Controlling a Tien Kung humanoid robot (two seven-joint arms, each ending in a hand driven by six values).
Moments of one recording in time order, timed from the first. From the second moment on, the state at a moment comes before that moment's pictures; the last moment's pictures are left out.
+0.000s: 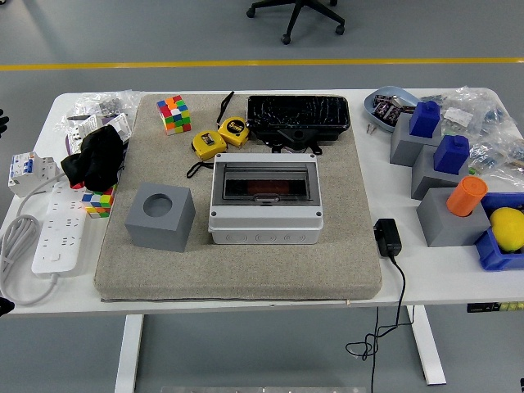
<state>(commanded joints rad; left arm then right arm) -0.07 0.04 -1.93 -1.35 1.60 -0.02 -0.21 0.05 -0.10 1.28 0.19 -0.83 -0.26 0.10</state>
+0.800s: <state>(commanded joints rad) -0.10 0.04 -1.91 -1.36 1.61 -0.03 -0.21 0.08 -0.10 1.22 0.21 -0.83 -0.34 0.19</state>
